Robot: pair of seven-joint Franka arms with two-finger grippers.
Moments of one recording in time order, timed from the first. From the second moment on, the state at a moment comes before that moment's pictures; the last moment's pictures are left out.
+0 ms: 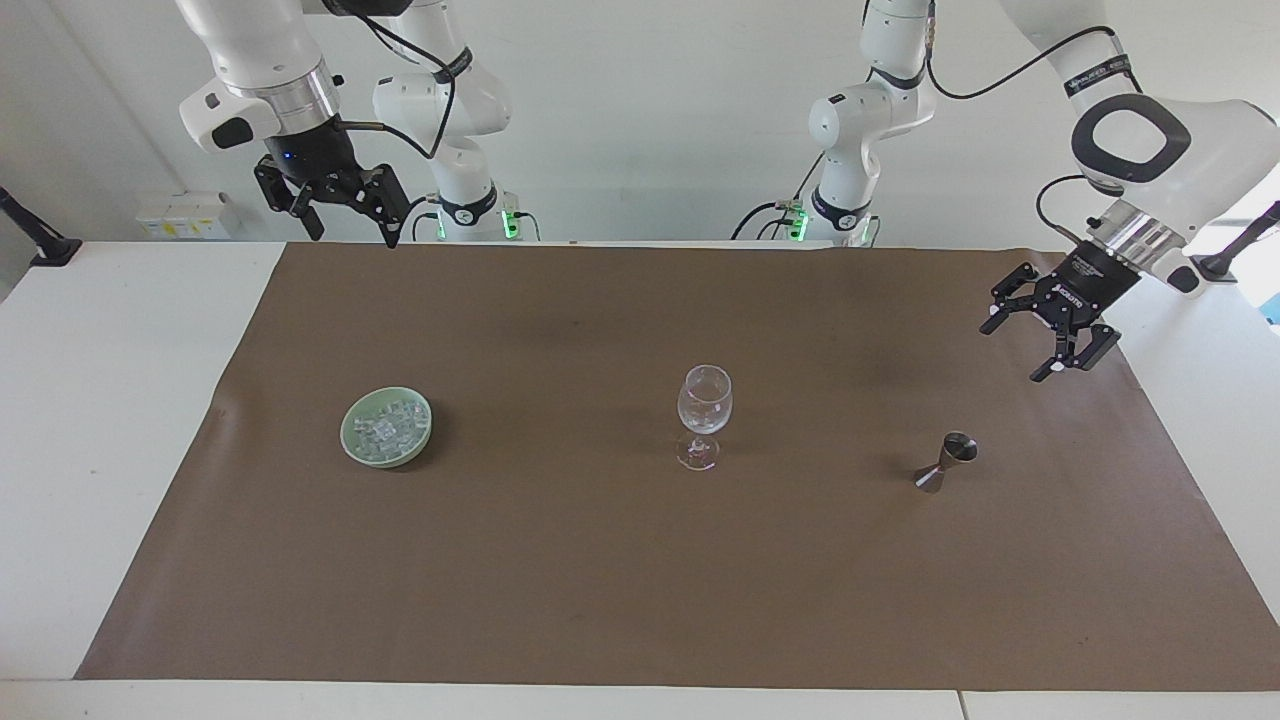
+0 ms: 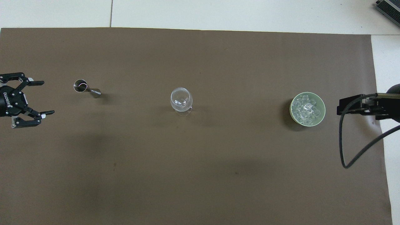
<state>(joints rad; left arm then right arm) 0.32 -0.05 -0.11 -2.04 -0.72 2.07 -1.29 0.01 -0.08 0.04 -1.59 0.00 1.52 0.19</state>
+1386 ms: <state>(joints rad) 0.35 0.11 -0.11 -2.22 -1.09 2.28 -1.22 0.01 -0.08 0.04 -1.59 0.00 1.52 0.19</state>
